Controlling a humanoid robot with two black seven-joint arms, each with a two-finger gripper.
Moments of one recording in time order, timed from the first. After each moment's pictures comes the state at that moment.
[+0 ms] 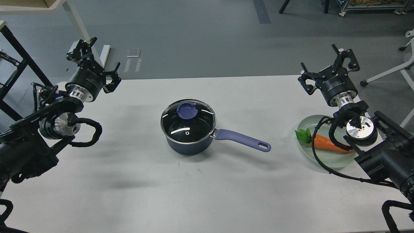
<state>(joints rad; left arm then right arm) -0.80 0.46 -0.44 -0.77 -0.18 -0.22 -0.46 0.68 -0.31 0.83 0.67 0.24 0.41 0.24</state>
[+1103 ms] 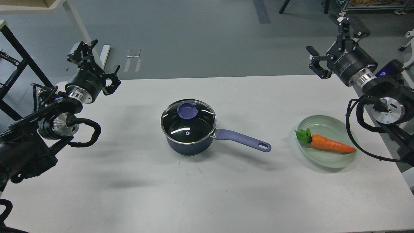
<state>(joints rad) -0.80 0.46 -0.43 -0.76 -0.18 -0.22 -0.43 0.79 -0.64 0.65 1.06 -0.18 0.22 0.25</state>
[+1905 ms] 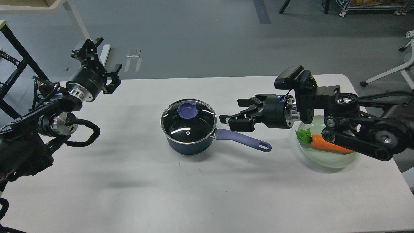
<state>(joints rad) -0.81 0.47 -0.43 -0.76 -0.05 -0.22 -0.43 1.17 -0.54 -0.05 1.33 -1.57 0.11 0.26</state>
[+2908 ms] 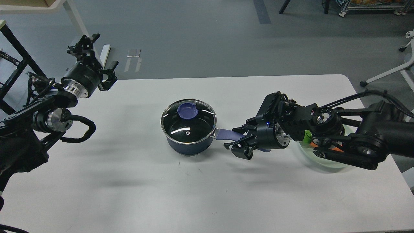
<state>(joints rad) -0.83 0.50 -0.43 -0.76 -0.05 -0.22 -0.41 1.20 -0.45 -0.22 1.27 -1.74 0.11 0.25</state>
